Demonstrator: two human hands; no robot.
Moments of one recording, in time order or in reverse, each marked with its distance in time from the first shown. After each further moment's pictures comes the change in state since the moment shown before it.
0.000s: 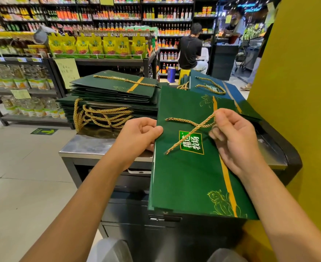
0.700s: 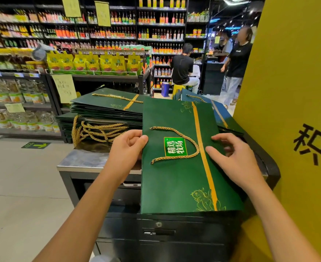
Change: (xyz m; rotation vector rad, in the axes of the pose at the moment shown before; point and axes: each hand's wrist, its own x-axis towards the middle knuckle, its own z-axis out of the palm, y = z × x) left_hand -0.004 -0.002 0.001 -0.110 0.195 0.037; right_hand -0.013 -0.015 -0.041 -1.019 0.108 -0.119
